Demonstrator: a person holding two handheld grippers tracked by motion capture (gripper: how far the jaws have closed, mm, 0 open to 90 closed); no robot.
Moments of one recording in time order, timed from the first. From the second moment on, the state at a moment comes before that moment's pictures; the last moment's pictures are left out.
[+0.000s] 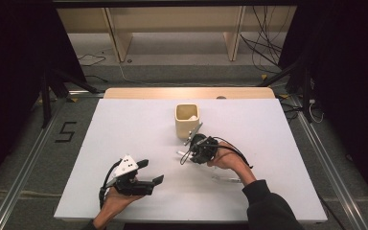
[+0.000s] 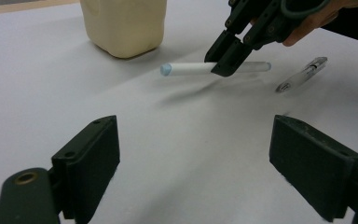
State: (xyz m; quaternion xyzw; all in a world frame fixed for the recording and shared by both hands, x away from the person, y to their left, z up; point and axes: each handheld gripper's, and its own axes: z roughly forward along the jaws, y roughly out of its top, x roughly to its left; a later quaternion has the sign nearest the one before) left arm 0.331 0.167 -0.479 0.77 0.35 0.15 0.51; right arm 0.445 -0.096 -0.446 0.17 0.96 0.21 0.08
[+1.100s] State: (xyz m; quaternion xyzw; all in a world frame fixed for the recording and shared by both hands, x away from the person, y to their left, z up) left arm 0.332 0.168 -0.478 0.76 0.36 0.16 0.52; right arm 0.453 -0.125 -0.393 0.34 0.78 0.52 0.10
